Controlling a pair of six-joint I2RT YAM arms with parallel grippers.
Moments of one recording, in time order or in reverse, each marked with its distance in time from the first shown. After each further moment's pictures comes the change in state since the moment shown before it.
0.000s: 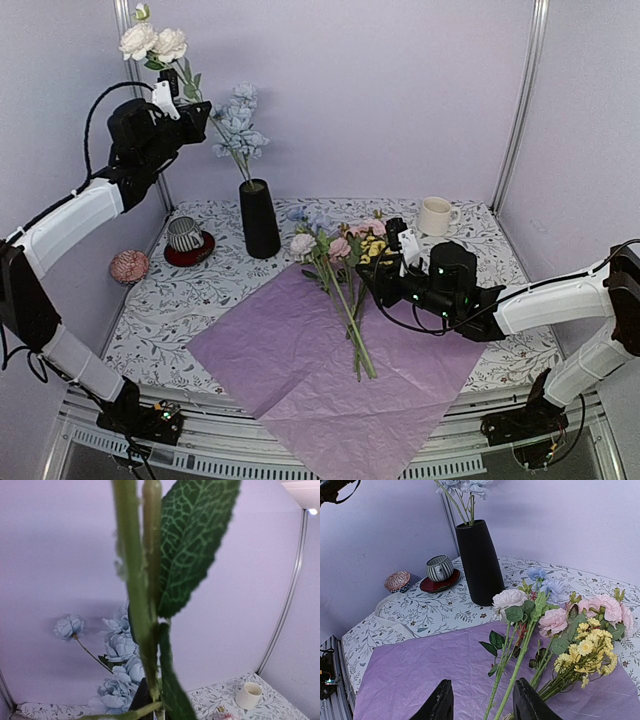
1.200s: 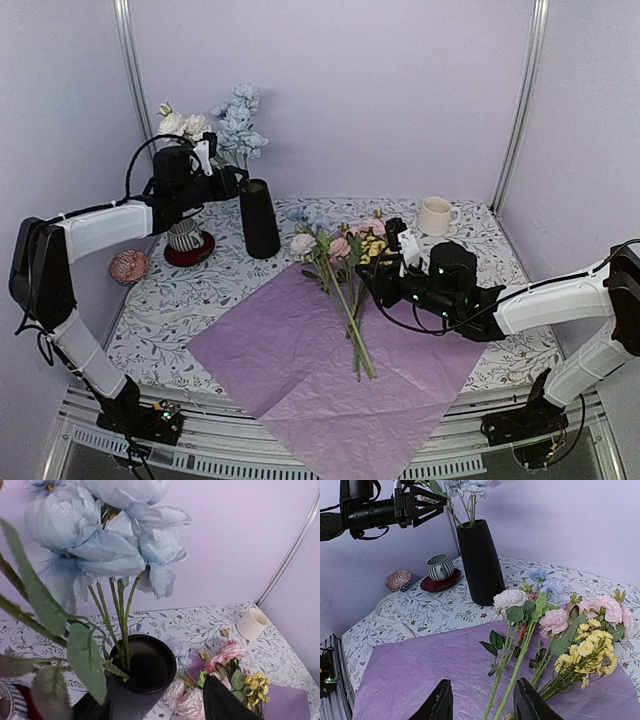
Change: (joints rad) left arm -0.026 0.151 -0.187 -0.061 0.108 -0.061; right arm 0.000 0.000 0.000 0.000 -0.005 -0.009
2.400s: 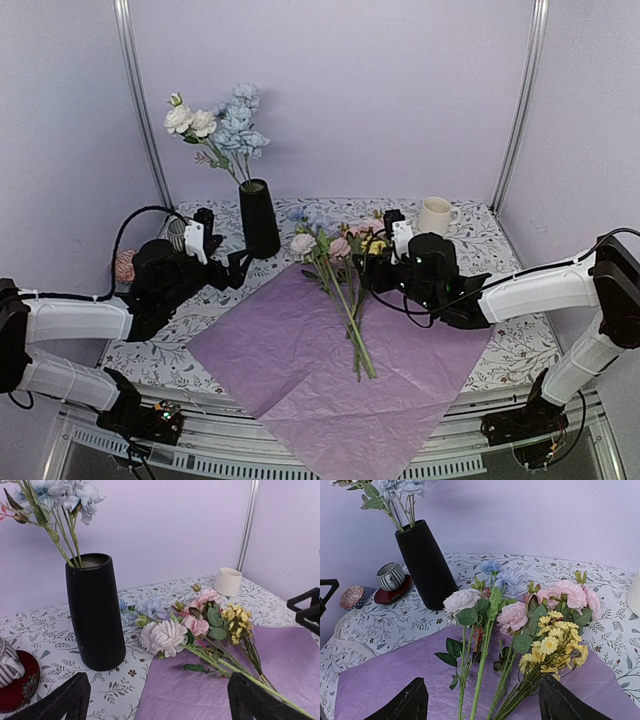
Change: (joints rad) left arm -0.266 -0.422 -0.787 0.477 -0.202 0.172; right arm 0.000 0.095 0.134 -0.137 0.243 0.098
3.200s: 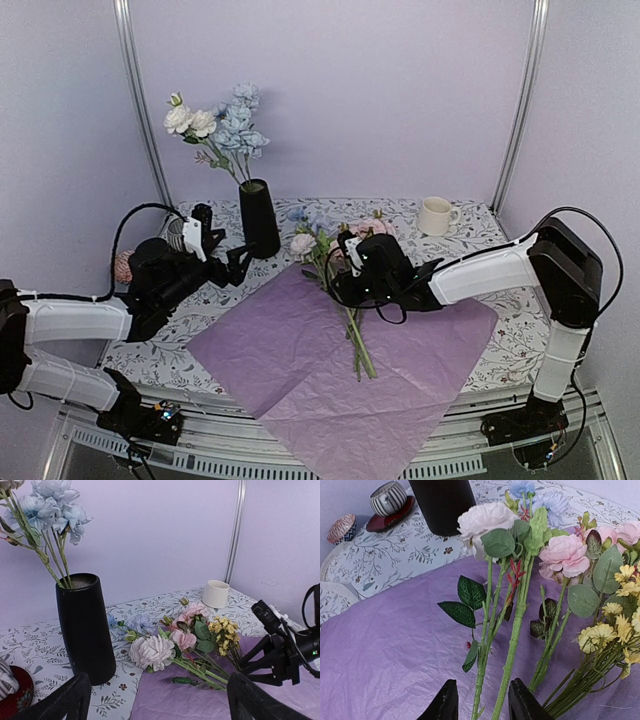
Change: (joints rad) left arm -0.005 -0.013 0.000 0.074 0.048 0.000; right arm 0.000 0.308 0.297 -0.315 -0.190 0.004
